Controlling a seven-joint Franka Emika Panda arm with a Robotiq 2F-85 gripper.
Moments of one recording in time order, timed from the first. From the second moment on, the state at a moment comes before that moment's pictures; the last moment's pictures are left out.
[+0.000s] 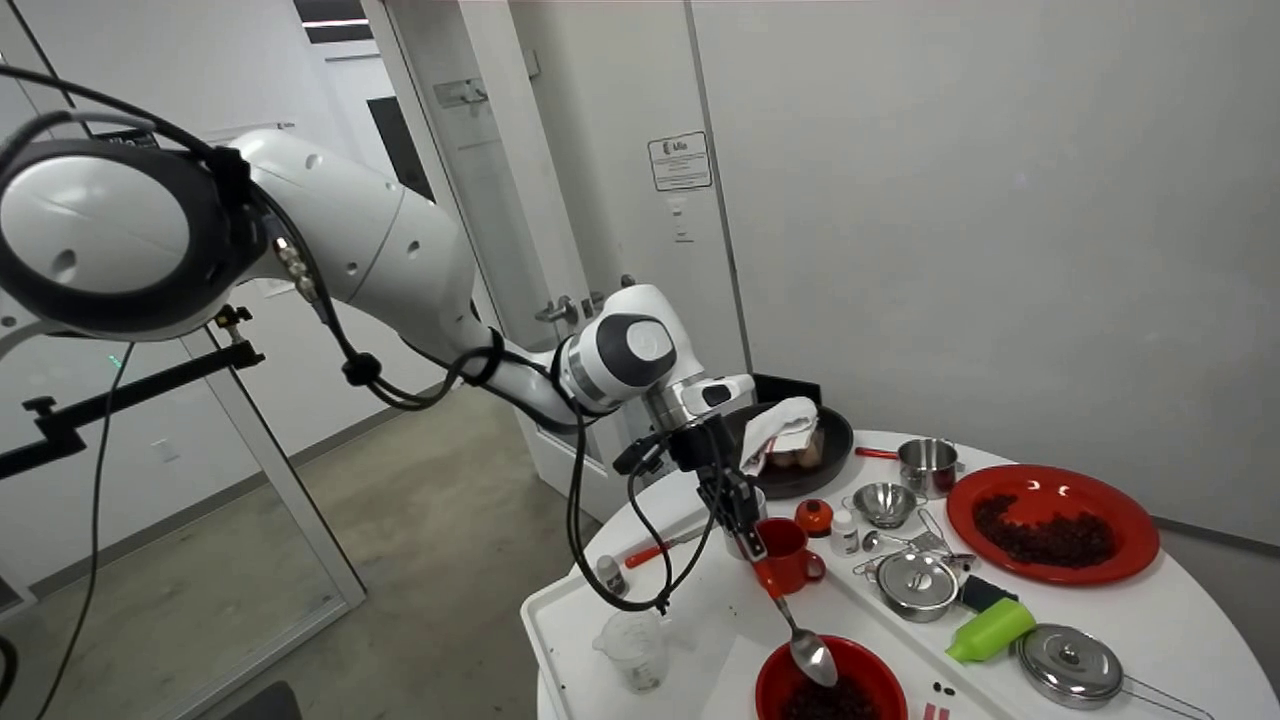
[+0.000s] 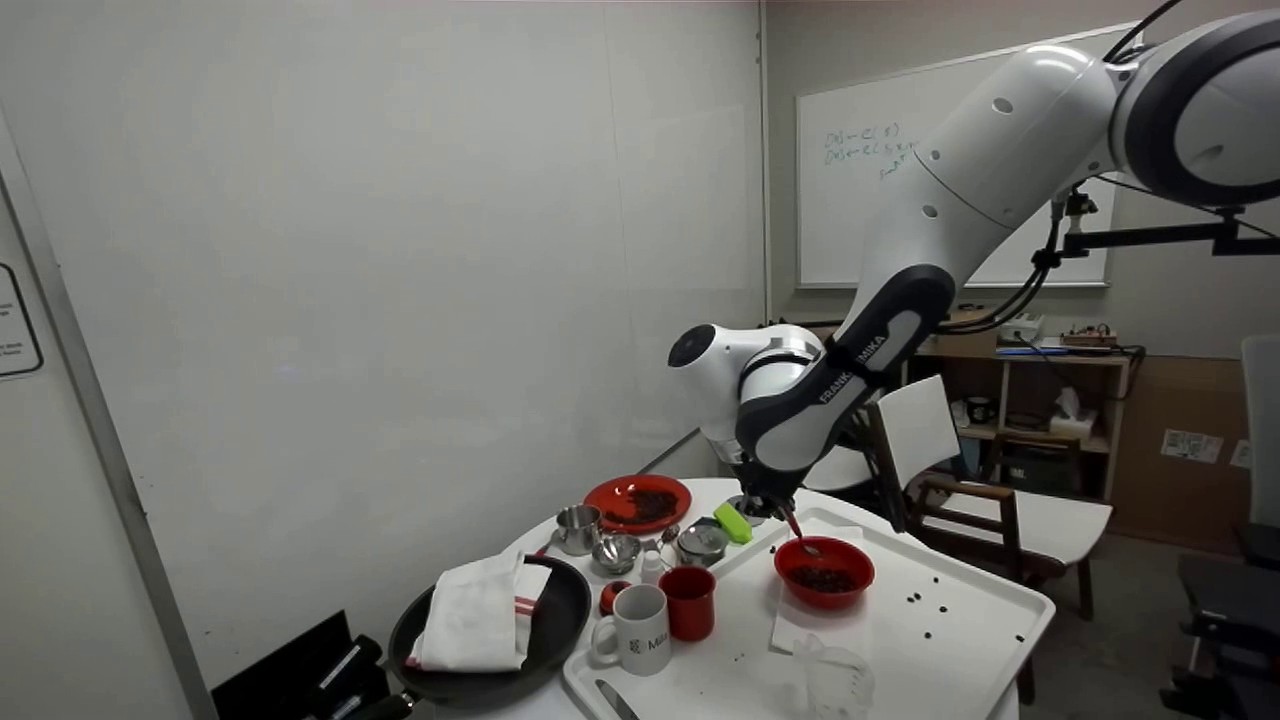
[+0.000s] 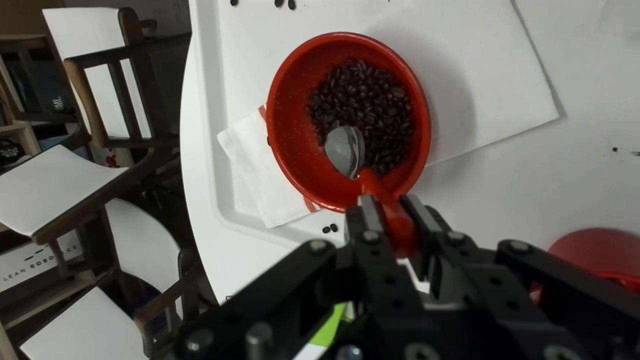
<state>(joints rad) 0.15 0.85 -0.23 -1.55 -0.46 2.20 0.61</state>
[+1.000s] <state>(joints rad) 0.23 0.77 -0.28 -1.61 -0.57 2.28 0.63</state>
